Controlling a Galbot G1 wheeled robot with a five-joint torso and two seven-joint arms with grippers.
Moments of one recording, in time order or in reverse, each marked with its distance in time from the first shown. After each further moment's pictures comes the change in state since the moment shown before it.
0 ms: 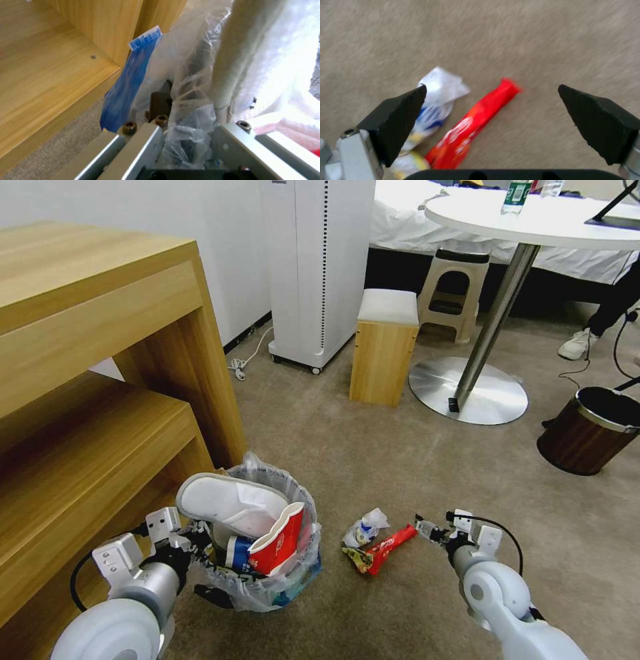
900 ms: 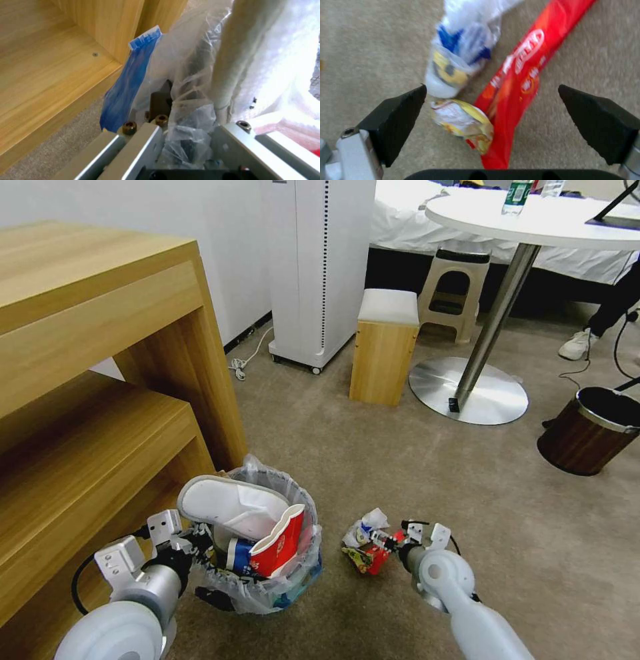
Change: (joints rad) left arm 0.013 -0.009 0.006 -0.003 0.015 -0.002 0.000; right arm 0.106 0.176 -0.084 -0.201 0.169 -0.079 0.067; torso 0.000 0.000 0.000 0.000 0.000
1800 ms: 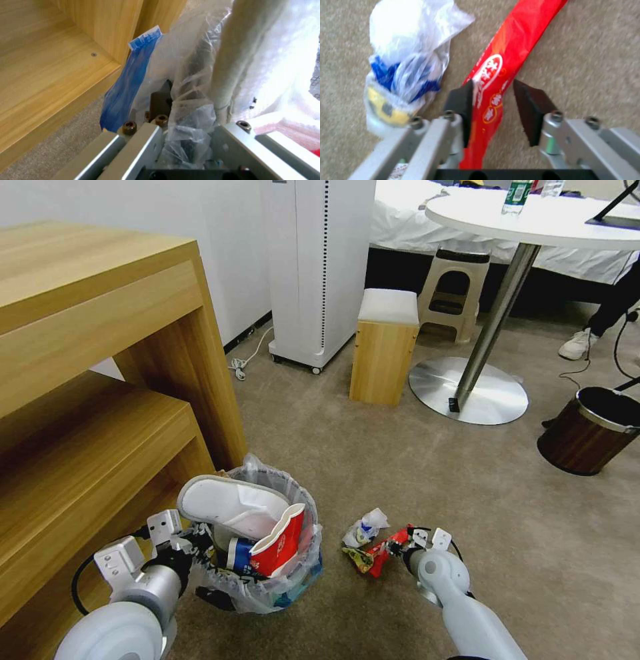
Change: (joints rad) left arm 0.000 -0.001 0.004 0.001 -0.003 -0.009 0.000; right arm 0.074 0.019 0.042 -0.164 -0.082 0.027 -0.046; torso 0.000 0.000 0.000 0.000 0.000
